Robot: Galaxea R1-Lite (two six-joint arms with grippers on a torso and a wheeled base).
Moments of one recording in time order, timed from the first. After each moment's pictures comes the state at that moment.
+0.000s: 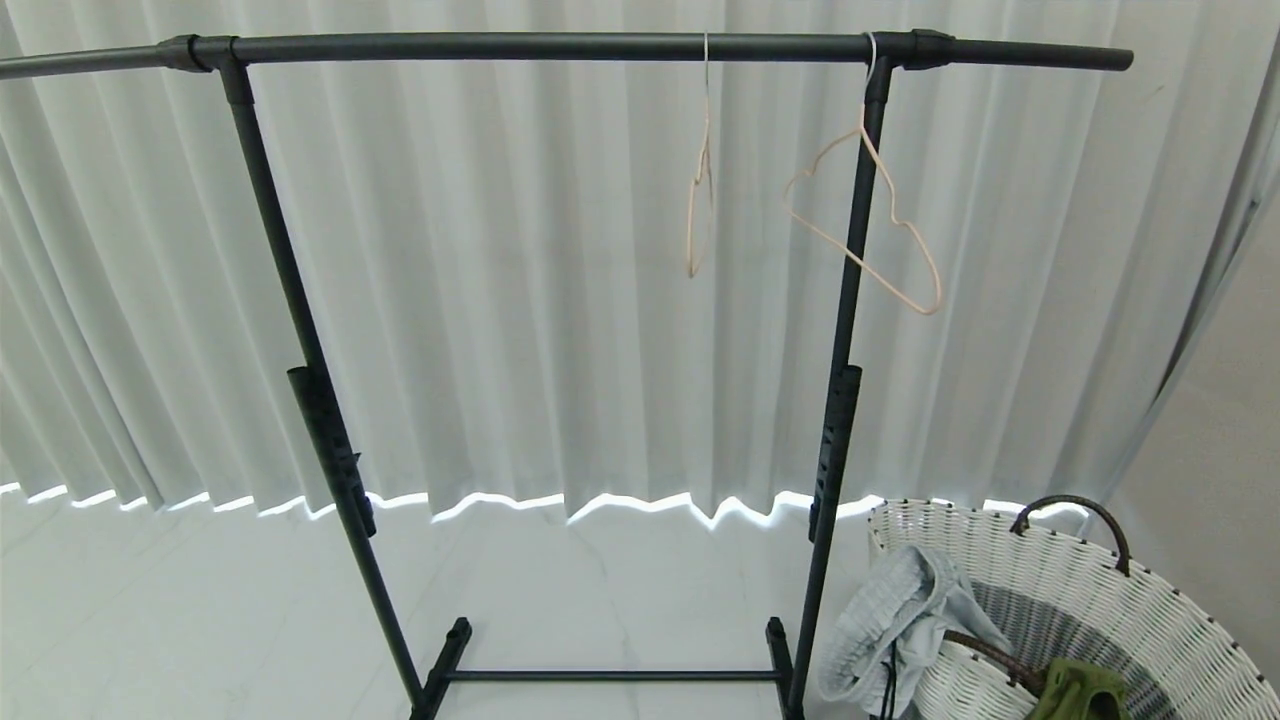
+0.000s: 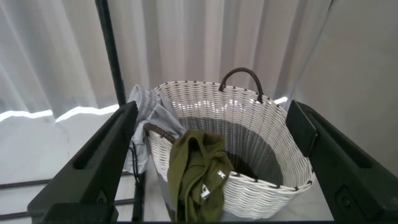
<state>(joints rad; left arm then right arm) -0.01 0.00 0.00 0.00 -0.03 0.08 0.00 0.00 0.00 0.00 -0.05 0.02</state>
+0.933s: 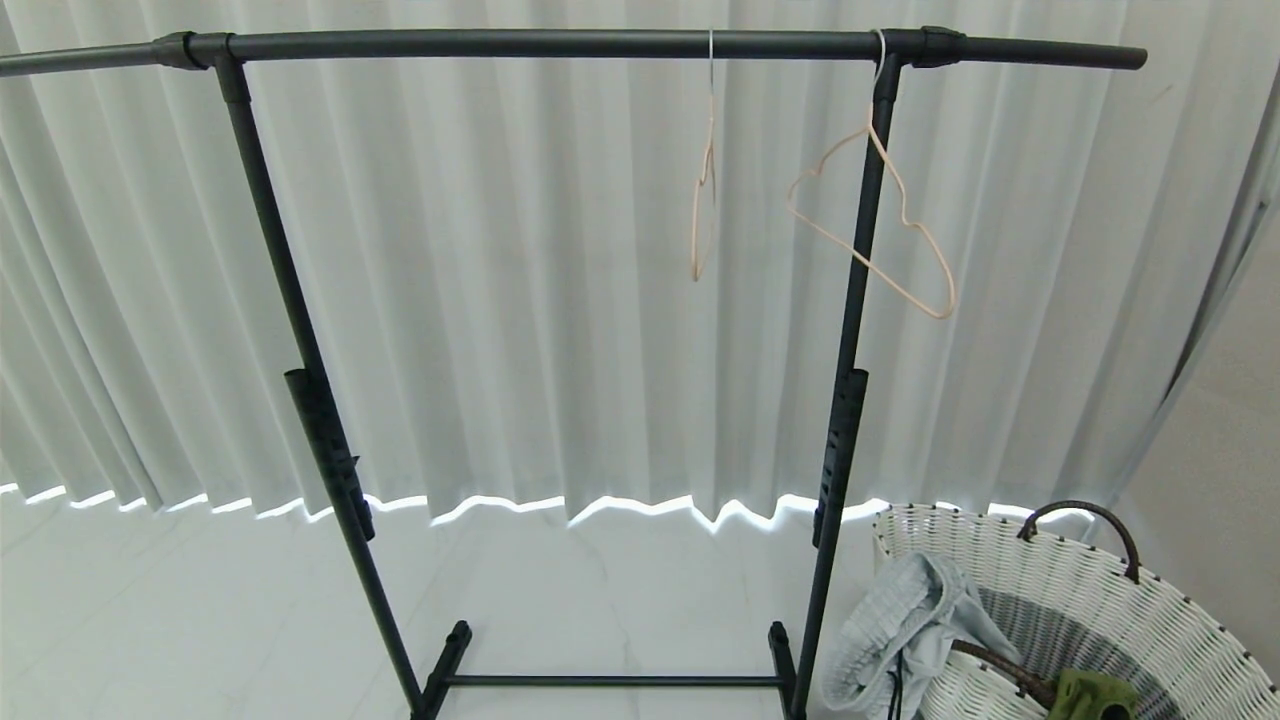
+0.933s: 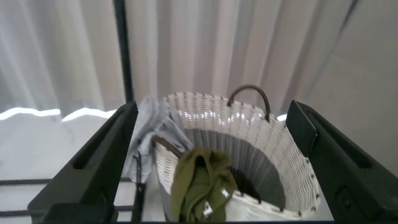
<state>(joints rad) -0.01 0.00 0.00 0.00 -0.03 0.08 0.02 0.07 -0.09 -0.01 0.00 -0.03</state>
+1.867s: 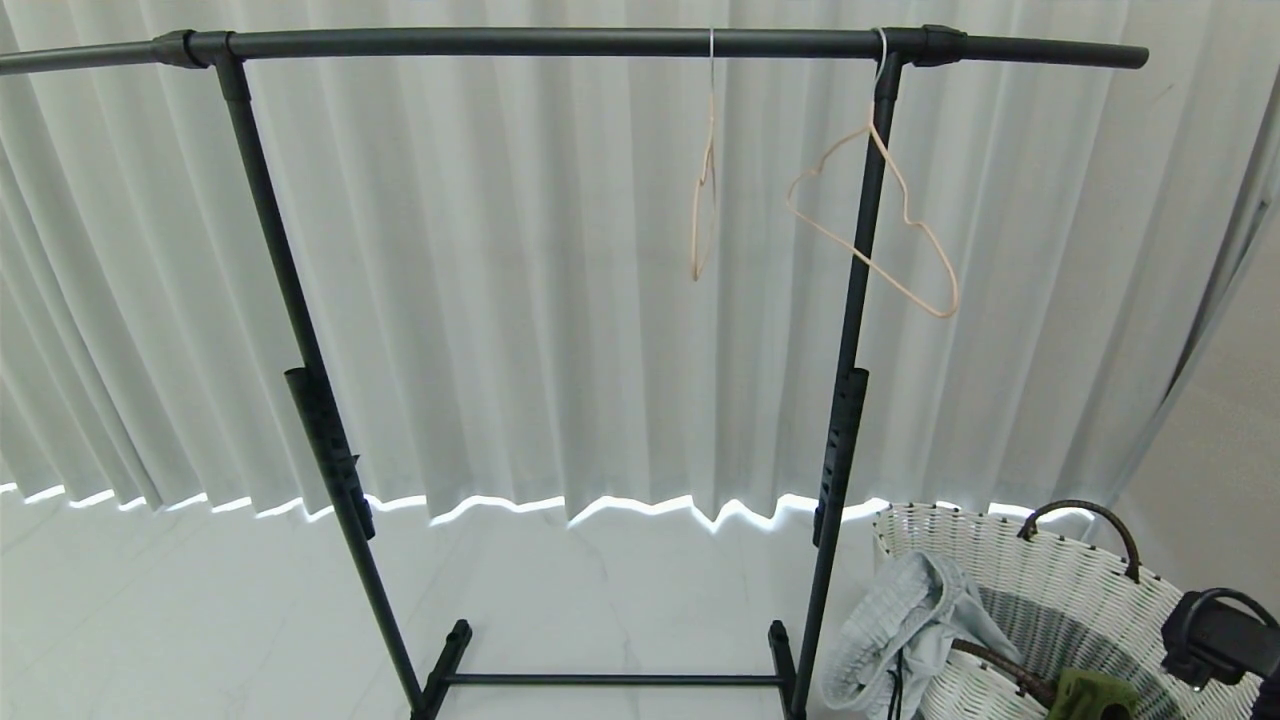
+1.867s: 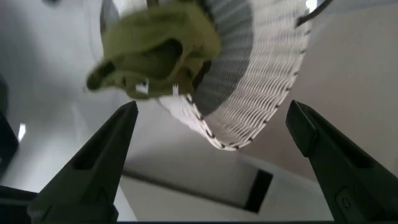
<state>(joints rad) -0.01 0.00 0.00 0.00 -0.03 0.06 -0.08 1.31 -0.25 -0.14 -0.07 -0.79</state>
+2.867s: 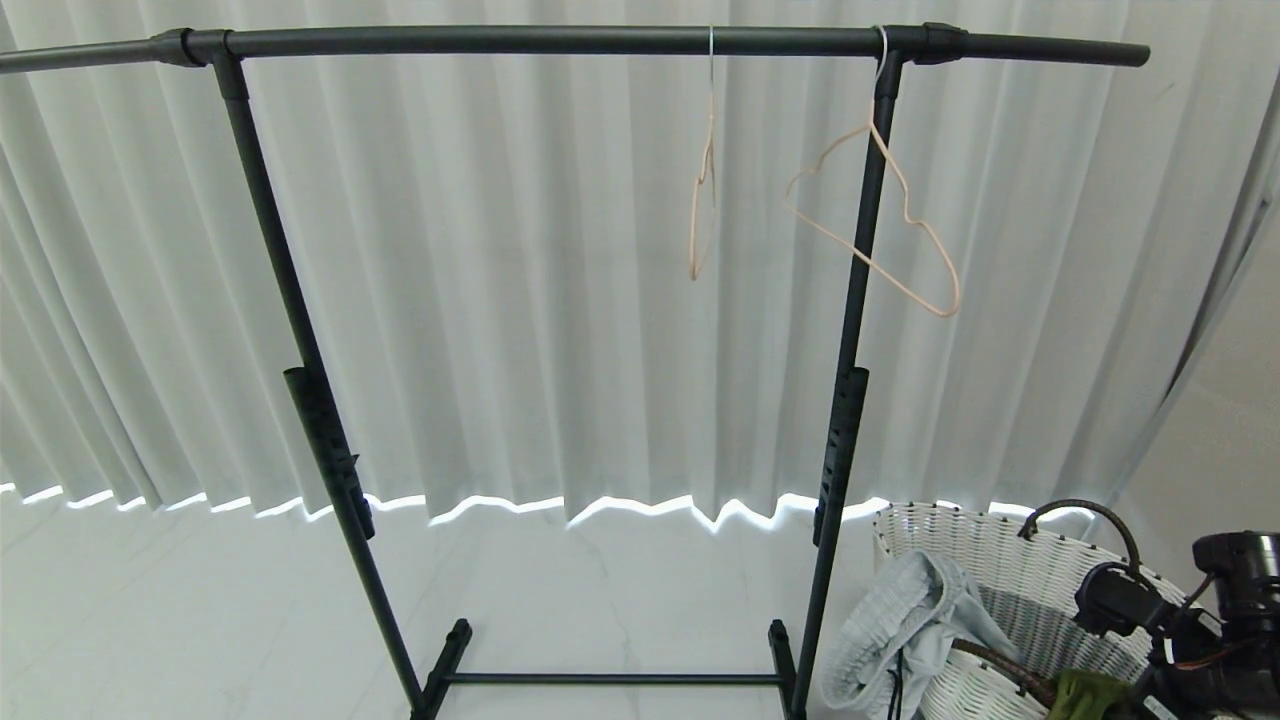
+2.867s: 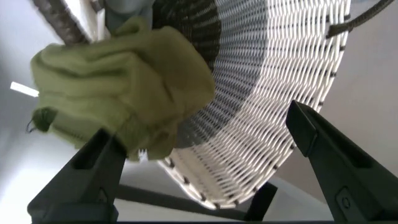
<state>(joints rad) -0.01 0.00 0.00 0.00 -0.03 0.06 -0.17 1.93 -0.29 -0.69 -0.04 -0.85</state>
